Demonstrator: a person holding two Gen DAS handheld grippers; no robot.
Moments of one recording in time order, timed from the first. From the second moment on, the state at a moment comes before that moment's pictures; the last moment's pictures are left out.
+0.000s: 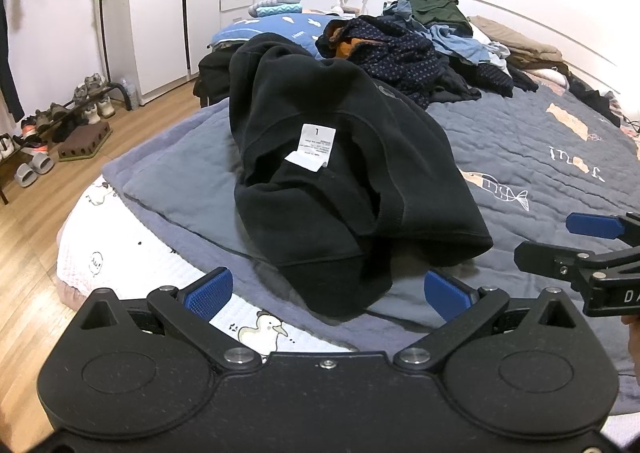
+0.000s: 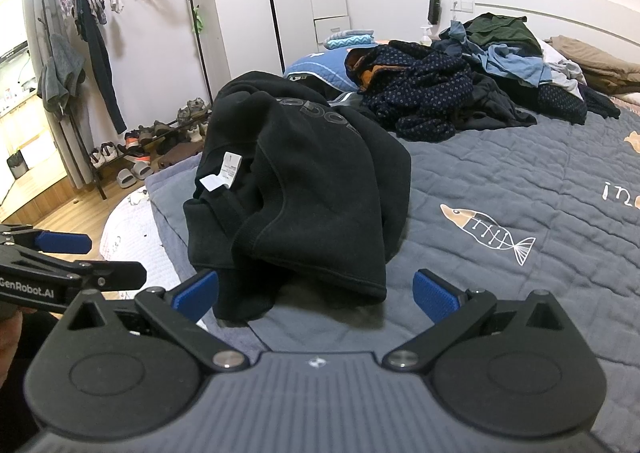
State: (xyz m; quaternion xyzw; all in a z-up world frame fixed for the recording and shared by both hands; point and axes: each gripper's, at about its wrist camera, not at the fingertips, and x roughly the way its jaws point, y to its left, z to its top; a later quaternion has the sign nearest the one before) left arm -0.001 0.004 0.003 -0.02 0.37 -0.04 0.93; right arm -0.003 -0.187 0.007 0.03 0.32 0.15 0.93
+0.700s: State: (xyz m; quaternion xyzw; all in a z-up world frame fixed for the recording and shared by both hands) left arm 0.039 0.013 0.004 0.01 0.34 -0.02 0.94; right arm 0.069 -0.180 -0.002 0.06 0.31 0.14 0.94
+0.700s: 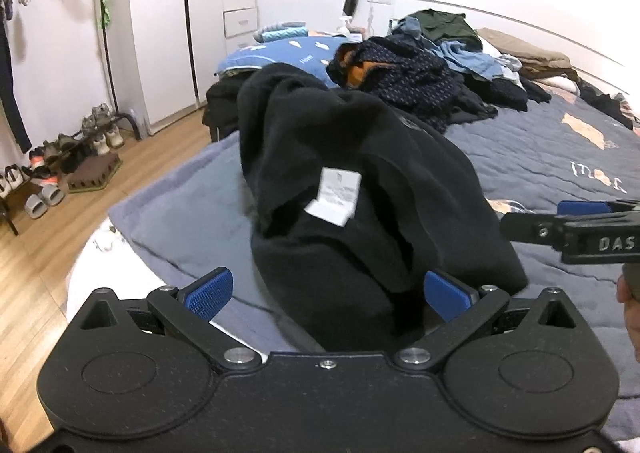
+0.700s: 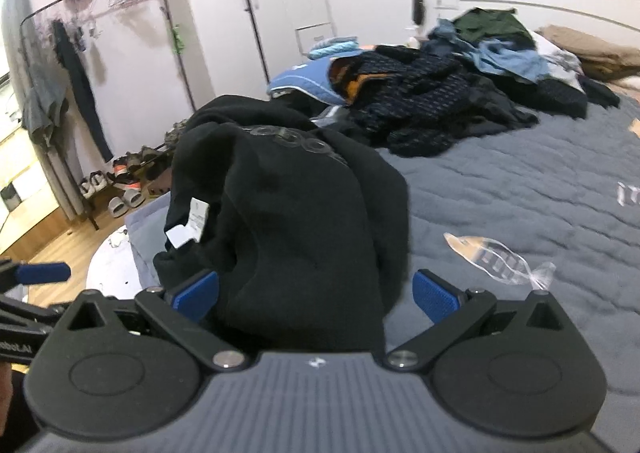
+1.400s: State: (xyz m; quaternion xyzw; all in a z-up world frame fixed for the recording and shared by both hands) left arm 0.067 0.059 -0.018 -0.06 0.35 -0.01 0.94; right arm 0.147 -0.110 -0.037 0.01 0.32 0.13 0.94
